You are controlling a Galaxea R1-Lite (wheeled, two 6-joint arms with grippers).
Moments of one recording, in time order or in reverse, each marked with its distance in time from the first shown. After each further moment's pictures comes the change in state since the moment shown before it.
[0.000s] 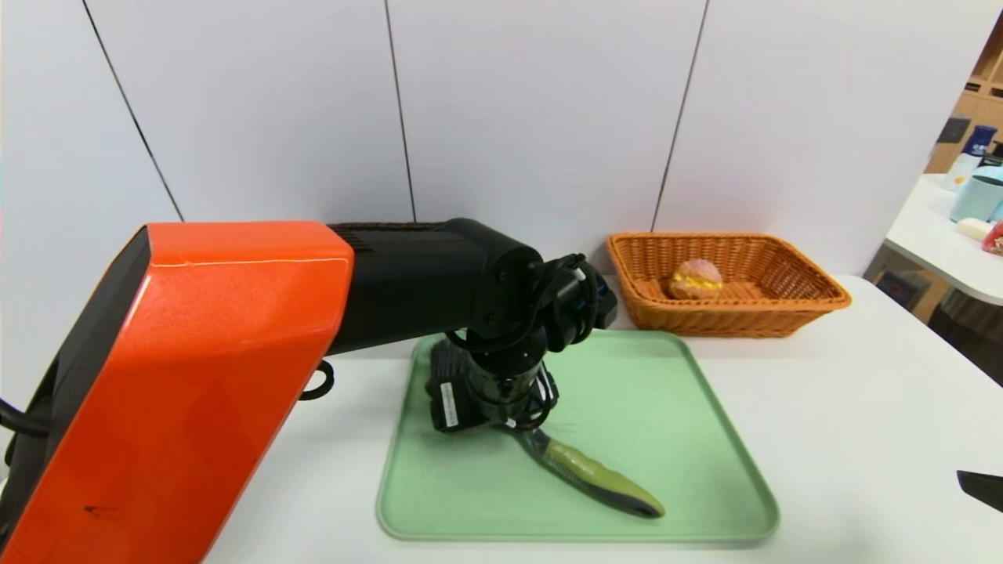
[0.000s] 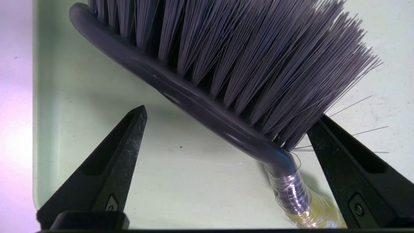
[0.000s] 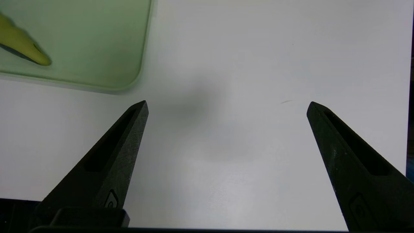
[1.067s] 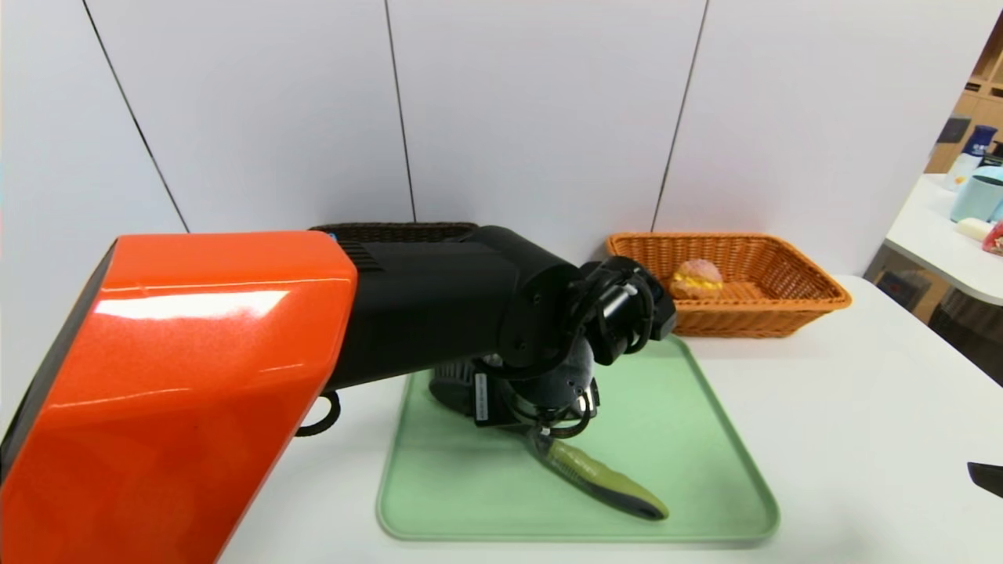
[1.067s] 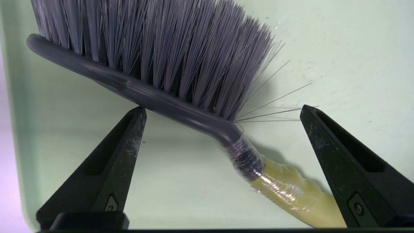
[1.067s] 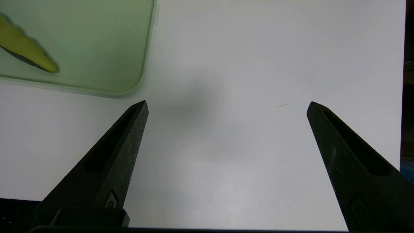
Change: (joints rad) left arm -0.093 -0.022 0.001 -0.102 0.097 0.152; right arm 0.001 0.005 -0.050 0.037 -0.001 0.000
